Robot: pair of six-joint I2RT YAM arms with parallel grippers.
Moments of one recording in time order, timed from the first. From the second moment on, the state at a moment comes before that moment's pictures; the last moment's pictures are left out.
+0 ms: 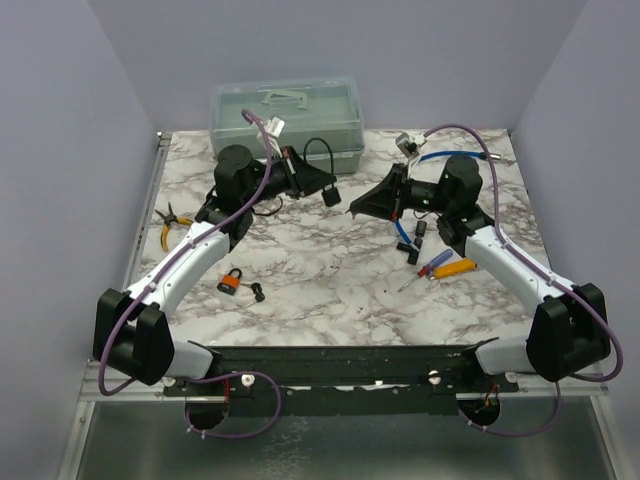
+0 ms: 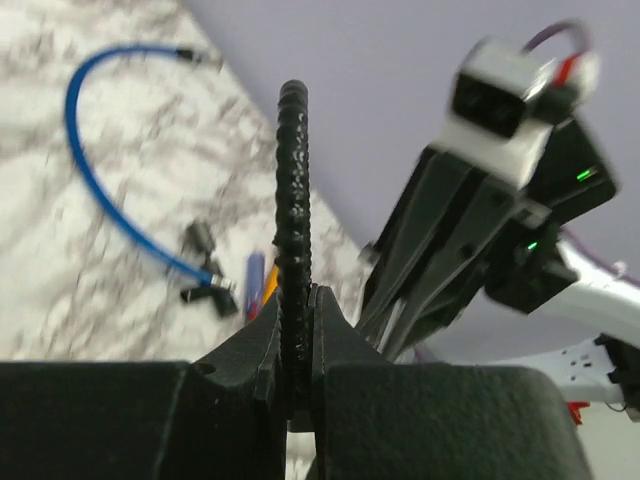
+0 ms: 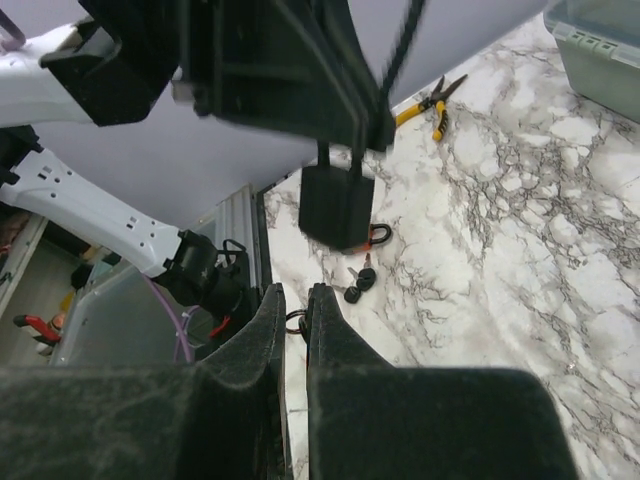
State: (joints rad) left arm -0.41 1.39 1.13 0.34 0.64 -0.80; right arm 0.37 1.37 0.97 0.42 -1.01 0.53
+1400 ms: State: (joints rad) left arm -0.51 1.47 0.73 -0.32 0.53 -0.53; right arm 0.37 1.36 0.94 0.31 -1.00 0.39
